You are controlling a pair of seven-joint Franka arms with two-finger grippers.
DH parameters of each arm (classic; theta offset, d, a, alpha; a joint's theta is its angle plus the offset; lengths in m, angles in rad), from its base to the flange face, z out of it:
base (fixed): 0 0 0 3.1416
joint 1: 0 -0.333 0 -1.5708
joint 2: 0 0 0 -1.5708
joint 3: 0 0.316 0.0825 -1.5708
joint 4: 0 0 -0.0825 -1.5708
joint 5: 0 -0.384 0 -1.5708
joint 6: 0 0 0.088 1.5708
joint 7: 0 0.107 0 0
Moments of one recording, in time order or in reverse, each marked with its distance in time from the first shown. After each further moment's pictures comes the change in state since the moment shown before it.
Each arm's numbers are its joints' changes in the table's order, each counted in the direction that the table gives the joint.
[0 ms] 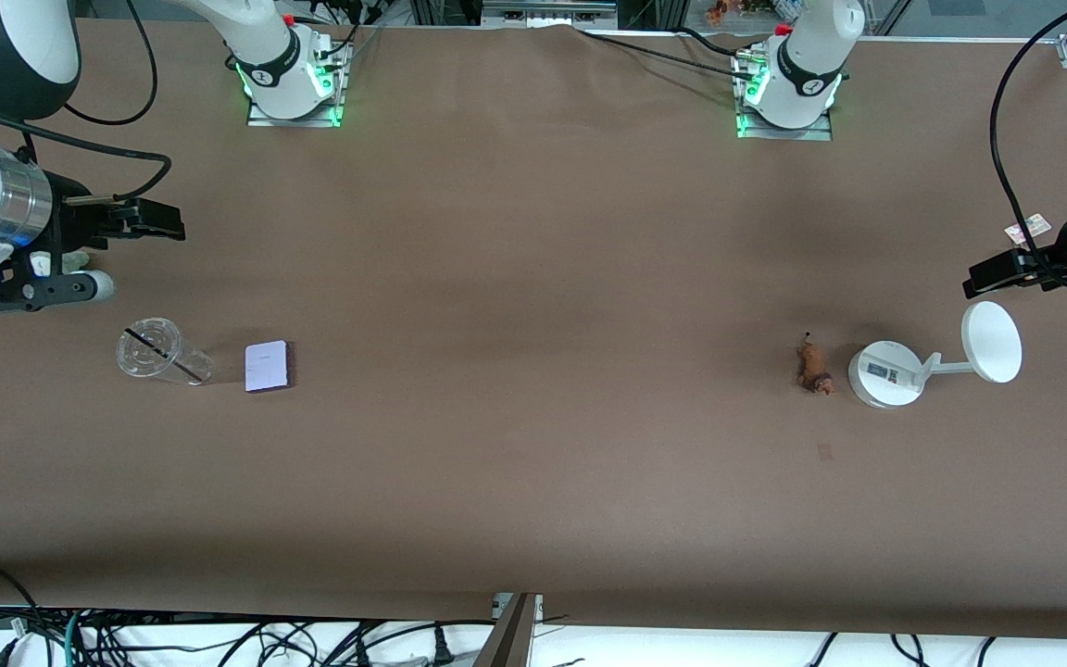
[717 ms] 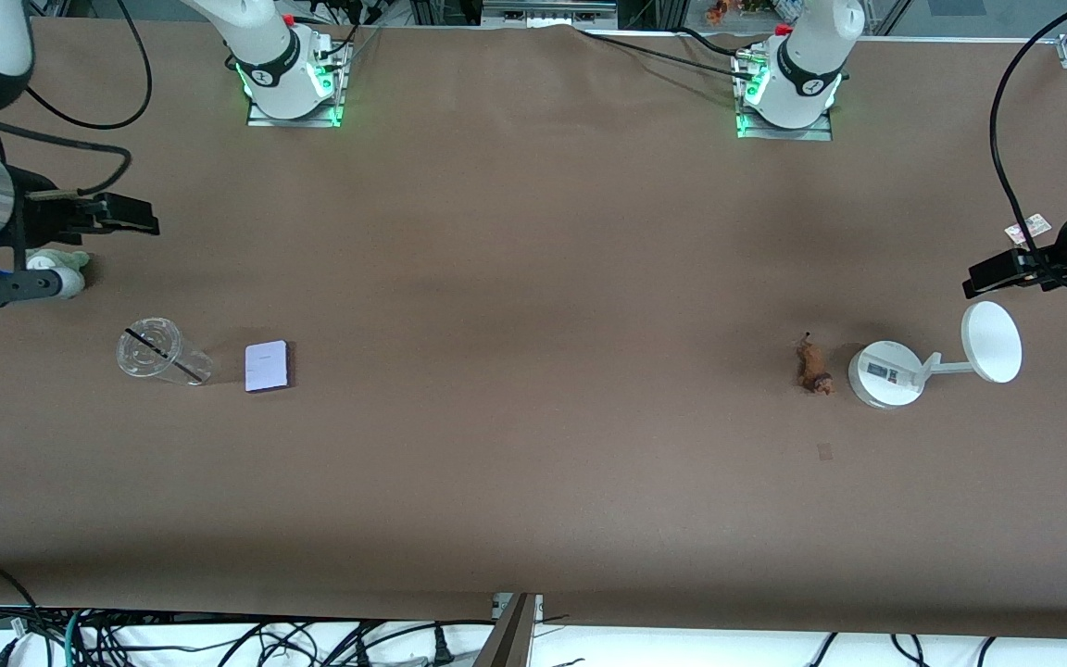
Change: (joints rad) left arm 0.000 0.000 0.000 0.000 0.000 0.000 0.000; right arm 0.343 0.041 0.377 -0.011 0.109 -0.025 0.002
